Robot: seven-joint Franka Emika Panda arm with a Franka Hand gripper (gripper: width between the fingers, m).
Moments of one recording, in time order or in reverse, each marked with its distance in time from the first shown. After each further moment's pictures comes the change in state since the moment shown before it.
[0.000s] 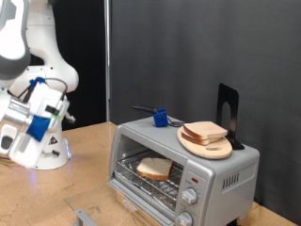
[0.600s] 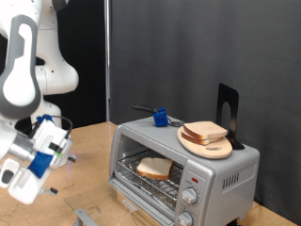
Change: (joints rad) arm 0.007 0.224 0.056 0.016 0.137 0.184 -0.234
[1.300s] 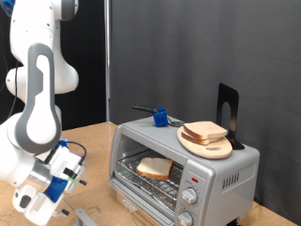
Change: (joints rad) arm 0.006 0.173 0.099 0.011 0.101 0.101 -0.098
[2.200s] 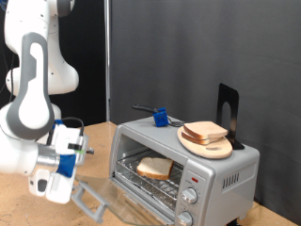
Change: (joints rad) arm -0.045 -0.119 -0.008 -0.009 -0.072 -0.373 -0.056
